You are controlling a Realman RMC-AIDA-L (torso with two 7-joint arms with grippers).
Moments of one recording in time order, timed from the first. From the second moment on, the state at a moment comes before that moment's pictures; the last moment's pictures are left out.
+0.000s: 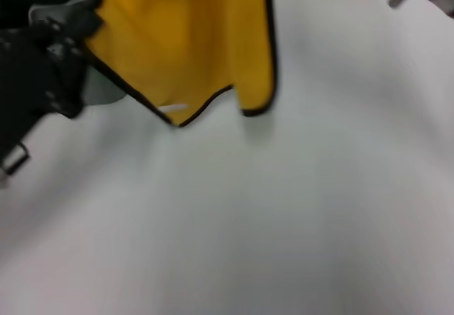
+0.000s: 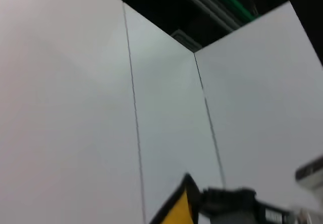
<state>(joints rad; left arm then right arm) -0.39 -2.09 0.56 0.26 1.36 1.98 -0.61 0.56 1.99 -1.75 -1.01 -0.39 -0.92 0.90</state>
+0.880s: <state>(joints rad) -0.46 -1.95 0.74 0.68 1.35 2.00 -1.42 0.46 1.97 -1.38 -0.81 -0.82 -1.52 1.32</state>
